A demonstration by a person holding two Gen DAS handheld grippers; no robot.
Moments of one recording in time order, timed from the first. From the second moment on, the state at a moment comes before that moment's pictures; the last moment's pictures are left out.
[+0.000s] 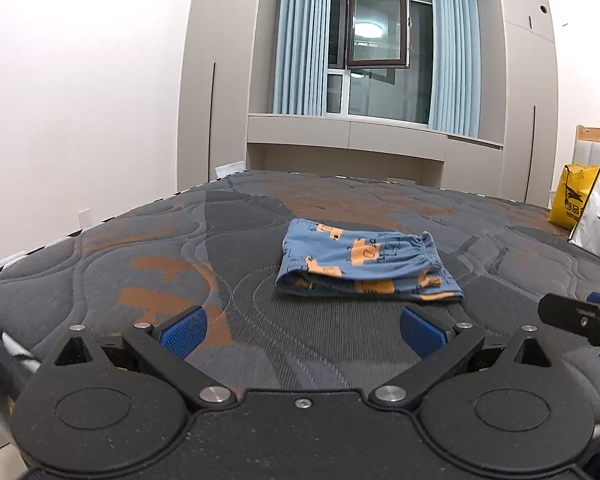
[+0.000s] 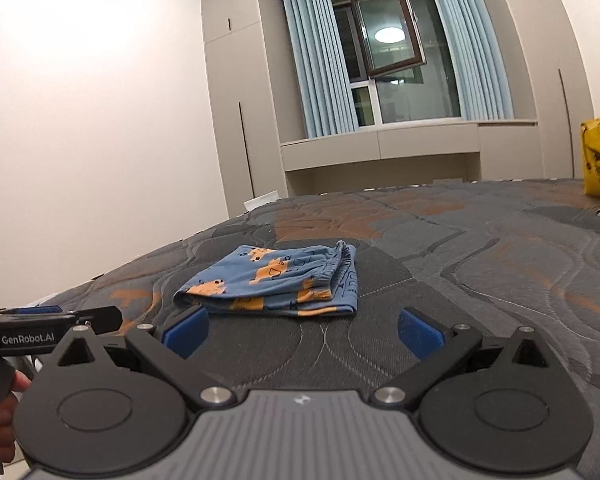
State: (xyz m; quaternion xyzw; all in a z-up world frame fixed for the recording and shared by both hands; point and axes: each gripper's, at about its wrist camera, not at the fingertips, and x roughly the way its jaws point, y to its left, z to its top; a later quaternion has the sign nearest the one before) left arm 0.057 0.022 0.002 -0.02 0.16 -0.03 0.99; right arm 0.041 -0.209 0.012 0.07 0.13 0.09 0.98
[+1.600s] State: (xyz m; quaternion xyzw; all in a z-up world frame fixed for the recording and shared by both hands) left arm 0.033 0.029 -0.028 -0.02 0.19 -0.04 0.98; right arm 0.004 -0.207 -0.008 0.05 0.15 0.08 0.98
